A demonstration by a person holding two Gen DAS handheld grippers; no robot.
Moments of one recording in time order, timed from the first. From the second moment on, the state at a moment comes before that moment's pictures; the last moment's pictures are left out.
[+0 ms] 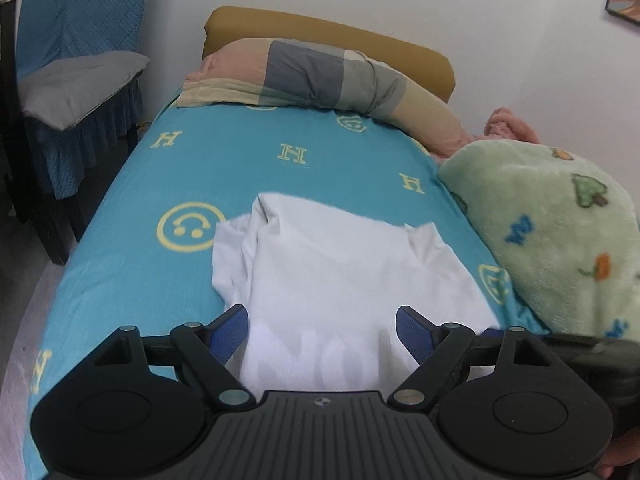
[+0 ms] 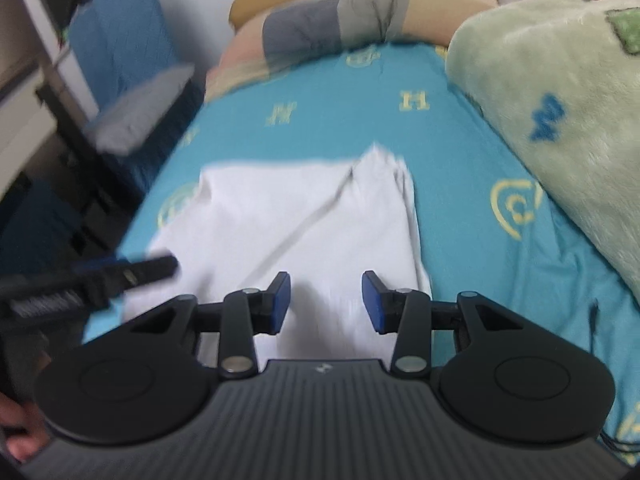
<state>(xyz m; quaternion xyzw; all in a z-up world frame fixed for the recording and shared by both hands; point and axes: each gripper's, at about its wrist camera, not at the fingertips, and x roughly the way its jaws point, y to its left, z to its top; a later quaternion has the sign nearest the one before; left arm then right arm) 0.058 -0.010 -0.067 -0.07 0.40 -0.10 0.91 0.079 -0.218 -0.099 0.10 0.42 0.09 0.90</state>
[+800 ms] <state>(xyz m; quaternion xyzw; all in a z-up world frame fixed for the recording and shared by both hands) 0.050 0.062 -0.139 -0.44 0.48 -0.08 0.75 0.038 -0.282 -0.133 0.53 0.42 0.07 0.73</state>
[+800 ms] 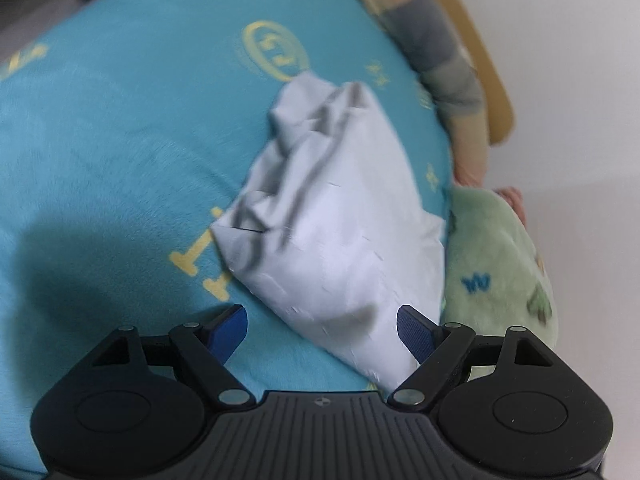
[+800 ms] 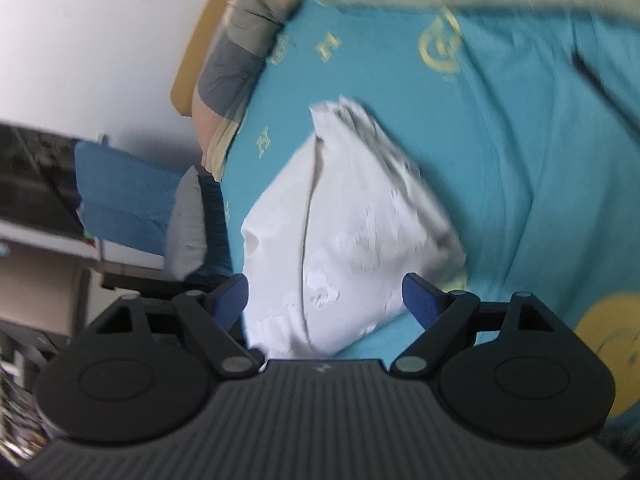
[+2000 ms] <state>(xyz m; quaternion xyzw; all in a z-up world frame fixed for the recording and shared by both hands) 0.054 0.094 -0.125 -0.55 0.42 -0.10 0.71 0.023 -0.270 -0.117 0.55 0.33 0.03 0.77</state>
